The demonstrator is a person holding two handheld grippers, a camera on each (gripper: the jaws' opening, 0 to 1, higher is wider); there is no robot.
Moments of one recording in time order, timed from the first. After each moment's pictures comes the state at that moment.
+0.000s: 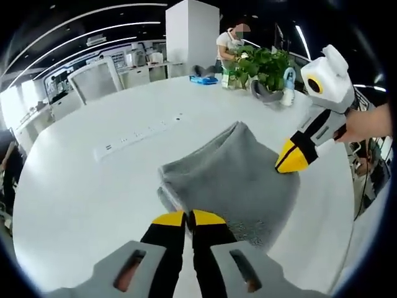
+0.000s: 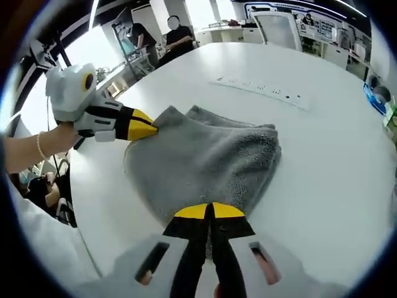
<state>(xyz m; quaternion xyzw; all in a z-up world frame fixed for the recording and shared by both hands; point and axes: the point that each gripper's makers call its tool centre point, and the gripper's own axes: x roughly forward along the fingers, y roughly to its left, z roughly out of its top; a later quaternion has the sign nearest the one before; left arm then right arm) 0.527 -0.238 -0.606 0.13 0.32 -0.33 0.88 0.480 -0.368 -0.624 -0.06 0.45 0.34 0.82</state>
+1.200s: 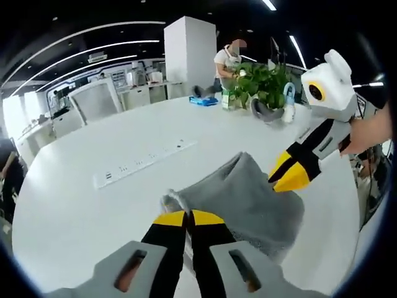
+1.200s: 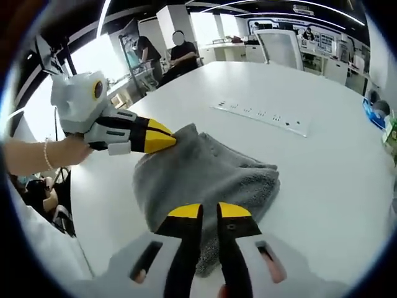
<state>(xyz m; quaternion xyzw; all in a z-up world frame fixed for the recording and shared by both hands) 0.564 -0.258 -0.597 0.12 0.27 -0.33 0.90 0.515 -0.357 -0.592 -0.04 0.38 0.35 0.85</state>
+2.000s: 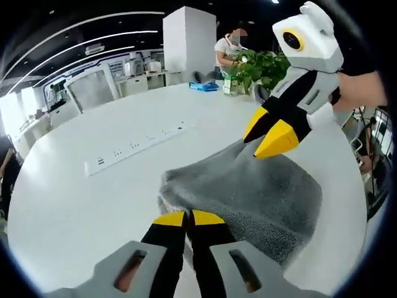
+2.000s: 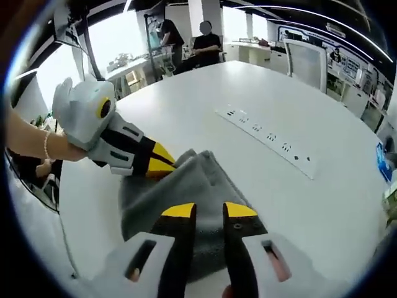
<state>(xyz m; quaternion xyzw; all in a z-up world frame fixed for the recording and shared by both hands) 0.571 -0.259 -0.630 0.13 0.30 -0.33 0.89 0.568 -0.334 -0.601 -0.15 0.38 0.41 0.81</state>
